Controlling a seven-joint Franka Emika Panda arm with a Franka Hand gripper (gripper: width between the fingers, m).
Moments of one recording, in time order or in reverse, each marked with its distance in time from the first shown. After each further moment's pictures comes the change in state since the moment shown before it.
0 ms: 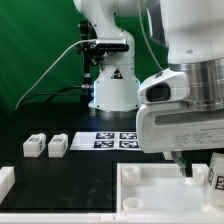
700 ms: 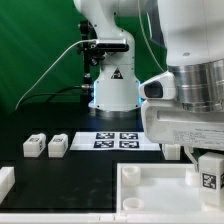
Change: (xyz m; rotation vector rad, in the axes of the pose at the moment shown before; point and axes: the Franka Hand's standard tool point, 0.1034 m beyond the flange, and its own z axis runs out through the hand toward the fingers) arm -0.003 -0.001 0.002 0.013 -0.018 0.515
